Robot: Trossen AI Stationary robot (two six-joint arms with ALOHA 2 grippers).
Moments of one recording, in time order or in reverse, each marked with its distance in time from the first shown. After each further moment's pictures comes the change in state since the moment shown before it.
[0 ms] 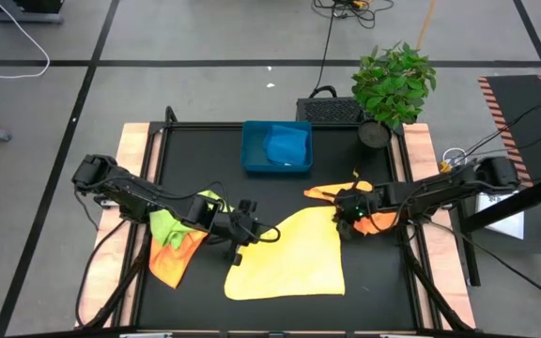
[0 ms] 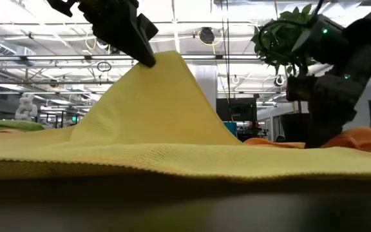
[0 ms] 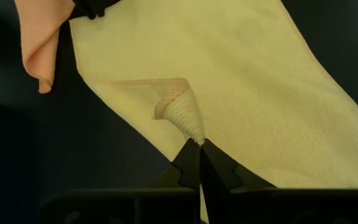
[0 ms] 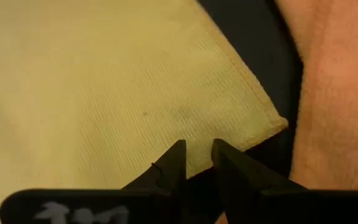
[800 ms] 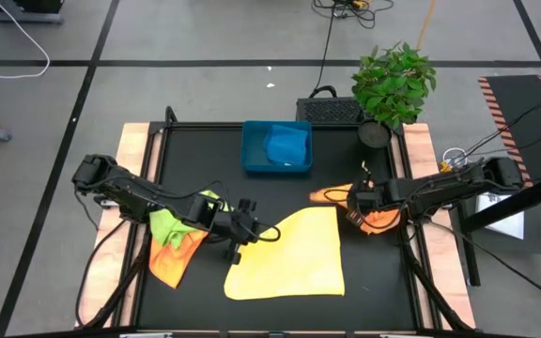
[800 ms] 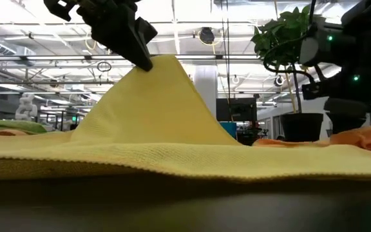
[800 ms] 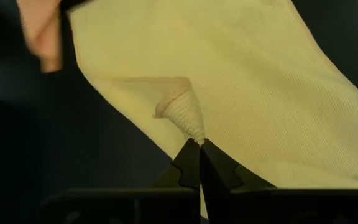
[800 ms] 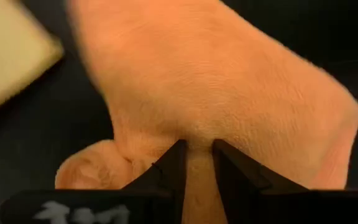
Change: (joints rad) left arm 0.010 0.000 0.000 -0.026 0.004 0.013; right arm 0.008 -0.064 0.115 -0.614 0.320 0.170
